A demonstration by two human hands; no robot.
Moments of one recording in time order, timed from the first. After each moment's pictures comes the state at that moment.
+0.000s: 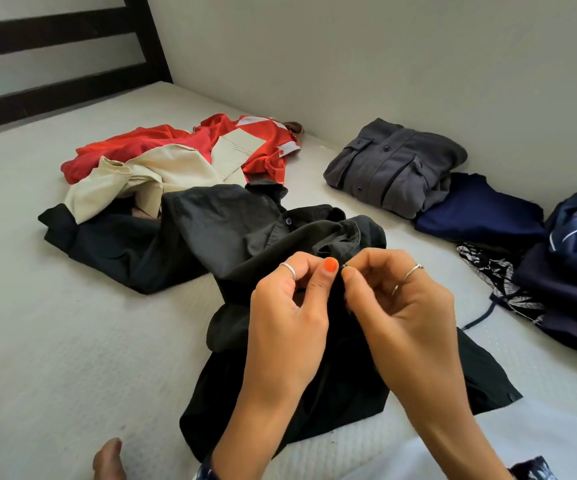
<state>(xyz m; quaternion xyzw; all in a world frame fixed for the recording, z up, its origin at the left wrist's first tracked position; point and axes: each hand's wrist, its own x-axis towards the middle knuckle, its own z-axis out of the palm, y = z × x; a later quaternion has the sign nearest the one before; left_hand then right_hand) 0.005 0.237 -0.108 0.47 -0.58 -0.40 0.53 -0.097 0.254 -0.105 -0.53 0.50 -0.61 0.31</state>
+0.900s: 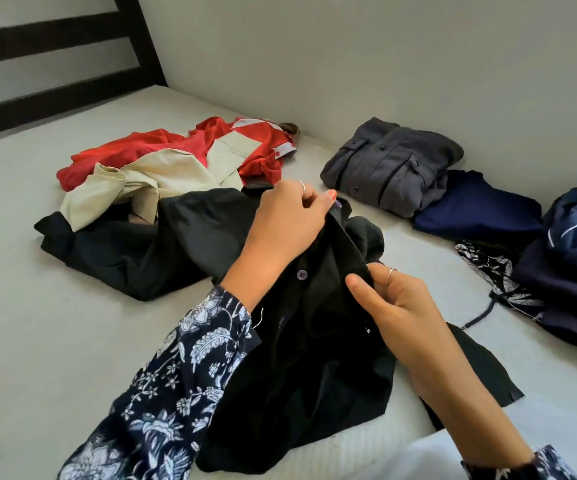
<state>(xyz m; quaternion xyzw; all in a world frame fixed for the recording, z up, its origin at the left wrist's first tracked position) 0.003 0.127 -0.082 0.55 -0.71 -0.25 0.36 -0.125 0.230 -0.134 -0.52 0.54 -0.47 0.45</state>
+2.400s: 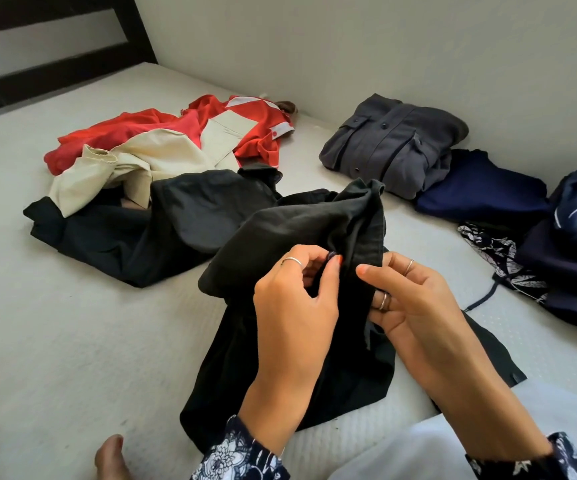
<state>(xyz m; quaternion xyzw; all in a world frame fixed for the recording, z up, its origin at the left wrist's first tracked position) -0.004 0.221 -0.139 0.54 -0.62 -0.21 0.53 -0.125 0.238 -0.129 -0.30 0.45 -0.57 0.62</state>
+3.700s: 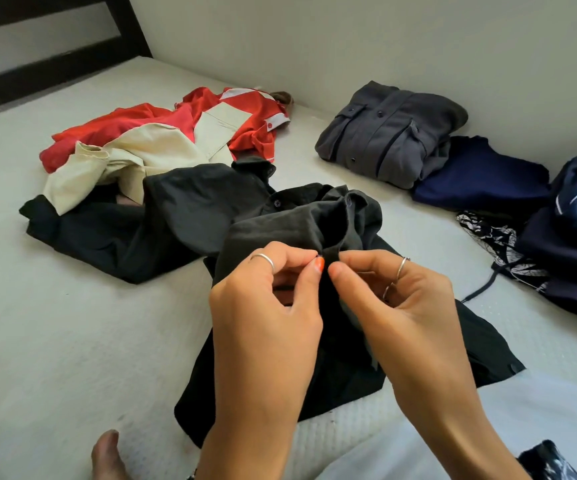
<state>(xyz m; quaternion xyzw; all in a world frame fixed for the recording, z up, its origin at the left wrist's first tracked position) 0.006 0.252 -0.096 0.57 -0.61 -0.23 0.50 -0.100 0.264 -0.106 -0.43 0.52 -0.59 0.44</state>
